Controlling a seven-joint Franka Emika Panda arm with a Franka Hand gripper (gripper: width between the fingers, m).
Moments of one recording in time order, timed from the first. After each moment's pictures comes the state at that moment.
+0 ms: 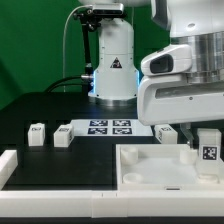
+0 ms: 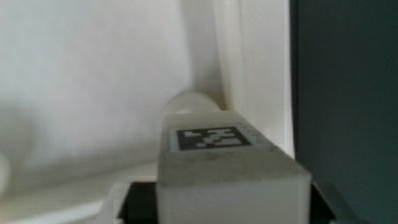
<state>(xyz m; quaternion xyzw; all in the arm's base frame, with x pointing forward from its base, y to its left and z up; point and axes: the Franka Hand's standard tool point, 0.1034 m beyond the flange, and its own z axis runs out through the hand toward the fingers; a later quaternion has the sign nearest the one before) 0.613 0.121 0.077 -0.97 0.21 -0.02 0.08</state>
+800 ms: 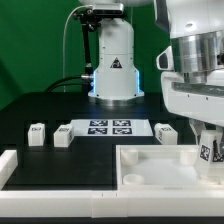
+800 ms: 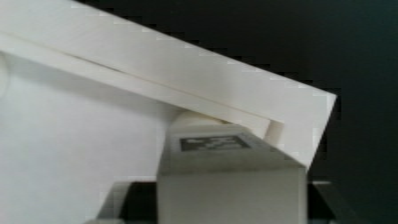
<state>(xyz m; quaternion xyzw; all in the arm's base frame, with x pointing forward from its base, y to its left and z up) 0.616 0.125 0.077 -0.82 0.57 0.00 0.09</state>
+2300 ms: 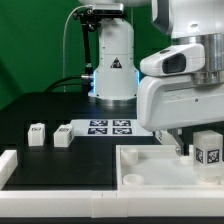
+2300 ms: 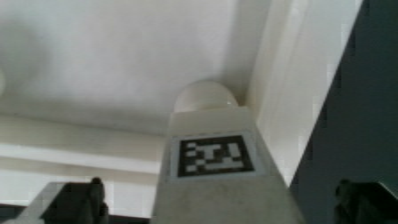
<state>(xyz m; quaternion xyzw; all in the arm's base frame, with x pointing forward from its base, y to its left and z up) 0.616 0.117 0.074 -0.99 -0.12 -0.06 0.04</state>
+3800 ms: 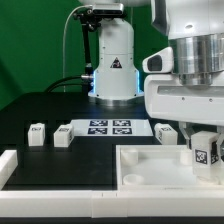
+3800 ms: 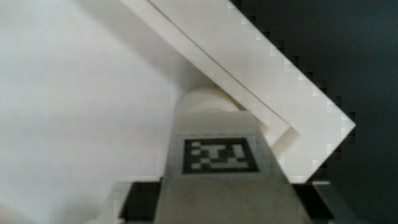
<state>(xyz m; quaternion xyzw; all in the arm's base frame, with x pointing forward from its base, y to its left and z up) 0.616 0.117 0.072 -0.89 0.45 -0.03 0.07</state>
